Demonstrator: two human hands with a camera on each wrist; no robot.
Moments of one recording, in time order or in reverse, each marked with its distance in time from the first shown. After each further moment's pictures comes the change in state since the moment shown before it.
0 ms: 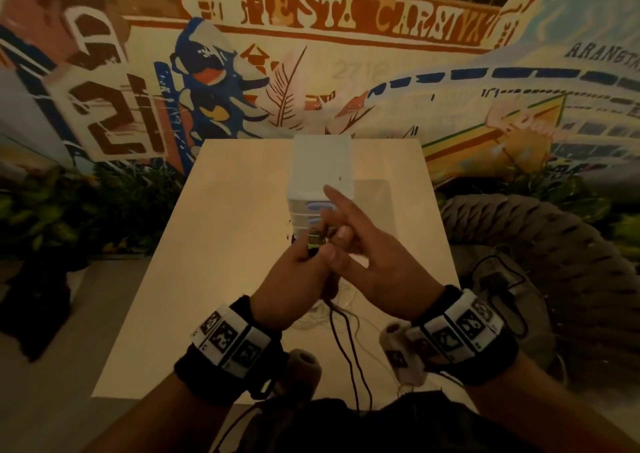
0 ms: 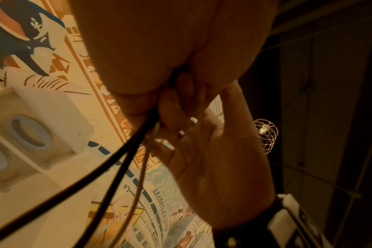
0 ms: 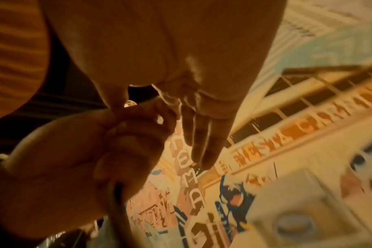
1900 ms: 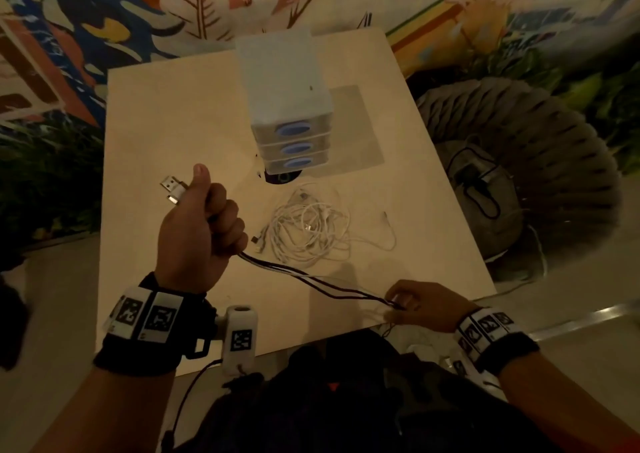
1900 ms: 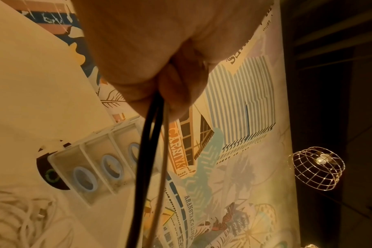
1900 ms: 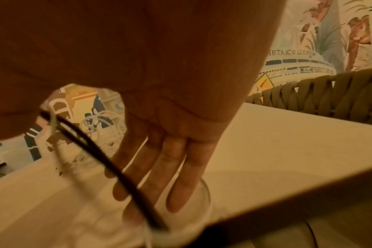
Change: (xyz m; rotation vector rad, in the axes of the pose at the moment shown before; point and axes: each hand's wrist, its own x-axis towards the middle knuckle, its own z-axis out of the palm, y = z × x) left_hand 0.006 -0.052 -0.132 -0.329 0.173 -0.327; right_hand -0.151 0.186 0.077 -0.178 -0.225 0.867
